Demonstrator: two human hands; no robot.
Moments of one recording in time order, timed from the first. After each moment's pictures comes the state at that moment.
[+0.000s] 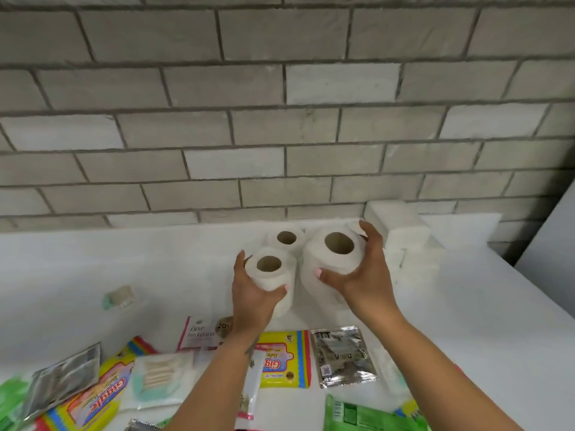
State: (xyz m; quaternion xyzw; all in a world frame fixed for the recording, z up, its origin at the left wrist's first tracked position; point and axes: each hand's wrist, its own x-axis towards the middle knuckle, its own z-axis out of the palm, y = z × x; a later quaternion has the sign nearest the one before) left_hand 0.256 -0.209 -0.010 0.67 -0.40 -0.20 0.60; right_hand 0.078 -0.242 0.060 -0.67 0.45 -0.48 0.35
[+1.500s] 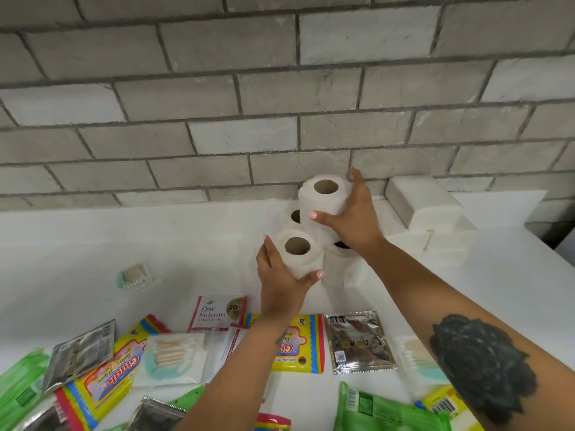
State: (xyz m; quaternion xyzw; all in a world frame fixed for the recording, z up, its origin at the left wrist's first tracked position) left_hand 0.230 -0.220 -0.019 0.75 -0.45 -0.14 0.45; right_hand 0.126 -0.328 0.062 -0.71 0.45 -0.42 0.34
